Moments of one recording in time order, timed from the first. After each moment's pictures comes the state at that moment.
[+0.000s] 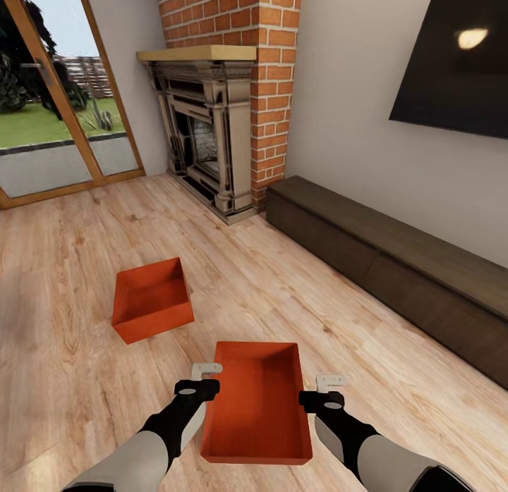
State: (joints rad) left arm -0.68 -0.17 0.02 -0.31 -0.07 0.11 0.24; right arm -0.70 0.07 0.59 -0.19 -0.56 -0.01 -0.28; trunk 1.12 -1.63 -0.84
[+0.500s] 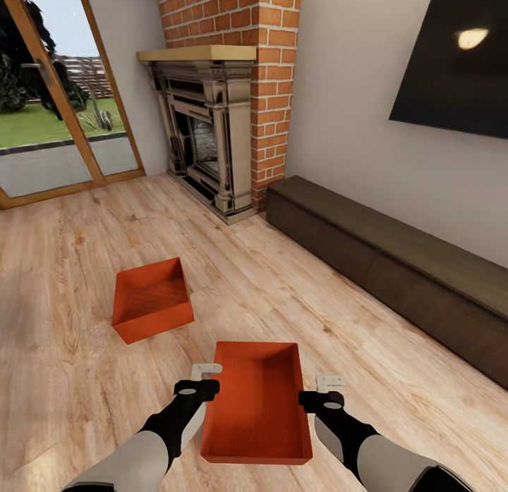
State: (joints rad) left arm -0.68 -0.17 0.02 -0.31 -0.07 0.12 0.25; right arm -0.70 0.07 0.59 -0.19 -0.56 -0.01 -0.28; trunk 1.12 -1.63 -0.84
